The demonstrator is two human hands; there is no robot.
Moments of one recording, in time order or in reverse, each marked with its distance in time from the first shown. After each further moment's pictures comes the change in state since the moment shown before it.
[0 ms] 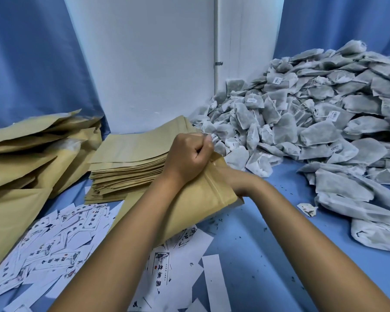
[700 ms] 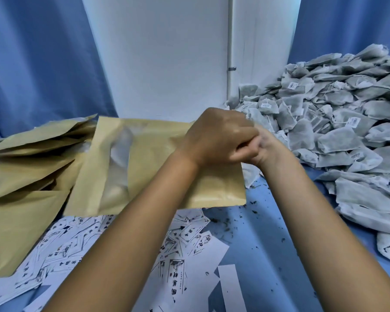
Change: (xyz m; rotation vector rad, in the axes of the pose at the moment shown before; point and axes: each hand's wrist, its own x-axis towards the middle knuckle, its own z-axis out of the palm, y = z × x) left_hand 0.056 0.040 -0.027 0.363 -0.206 0.573; right_hand 0.029 -0.039 -0.054 1.736 0.199 0.079
